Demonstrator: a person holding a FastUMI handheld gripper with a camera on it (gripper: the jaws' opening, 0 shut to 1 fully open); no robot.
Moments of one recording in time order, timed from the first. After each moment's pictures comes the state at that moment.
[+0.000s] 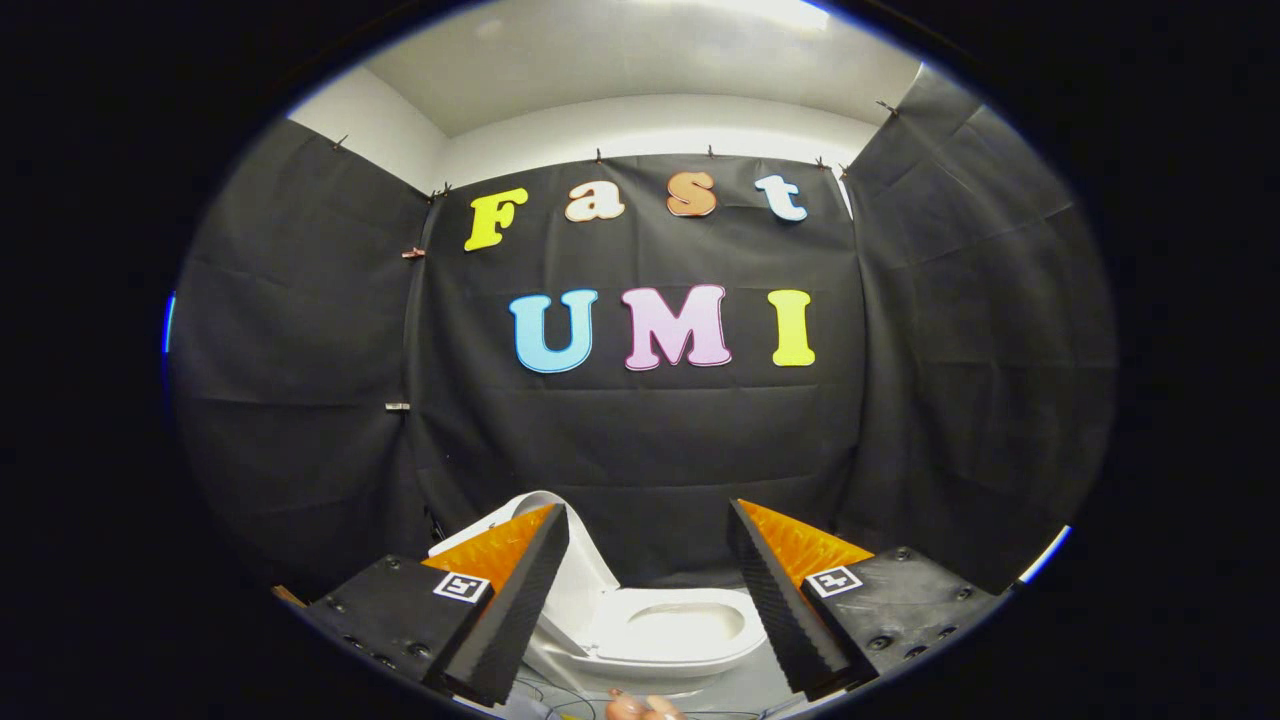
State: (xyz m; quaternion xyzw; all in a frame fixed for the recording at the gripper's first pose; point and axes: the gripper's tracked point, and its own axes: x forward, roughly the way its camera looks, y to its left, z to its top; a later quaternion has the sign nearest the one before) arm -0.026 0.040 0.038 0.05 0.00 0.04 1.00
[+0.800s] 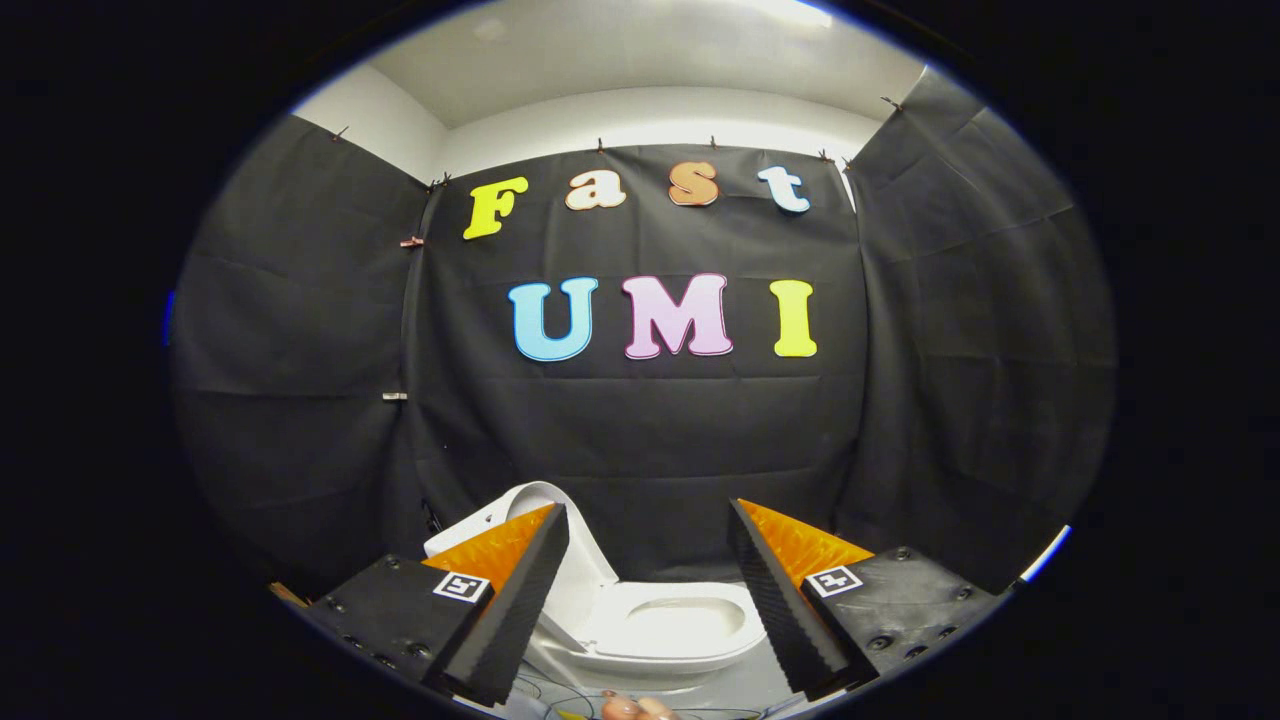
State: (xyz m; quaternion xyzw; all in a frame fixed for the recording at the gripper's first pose) arm -0.016 0.041 0.028 0.04 0.01 0.04 1.00
